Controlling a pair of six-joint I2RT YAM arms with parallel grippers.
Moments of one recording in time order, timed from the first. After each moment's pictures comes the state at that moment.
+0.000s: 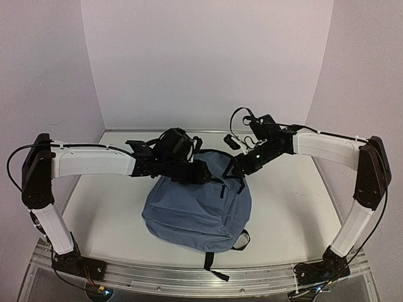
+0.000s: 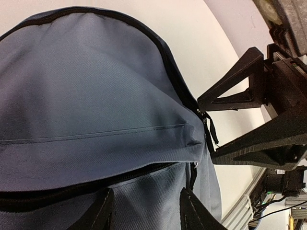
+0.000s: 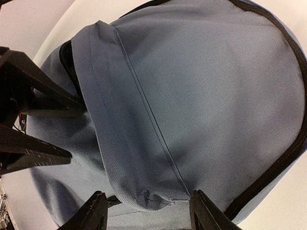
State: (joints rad) left arm -0.98 1.75 1.32 -0.28 0.03 -0.66; right arm 0.60 1.75 1.36 -0.61 -0.50 0.01
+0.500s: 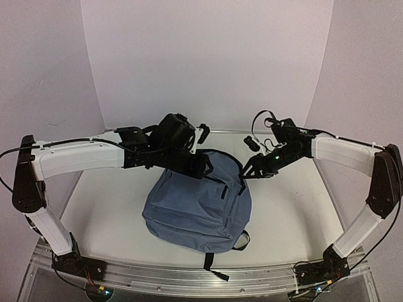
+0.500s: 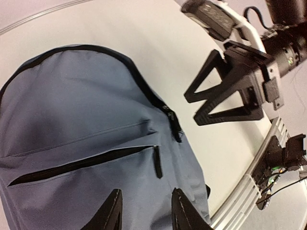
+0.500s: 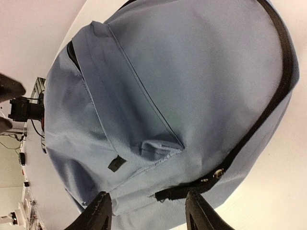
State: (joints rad) left arm -1.04 1.67 1.45 -0.47 -0.04 -0.49; right arm 0.47 1.61 1.20 -0.62 -0.64 0.09
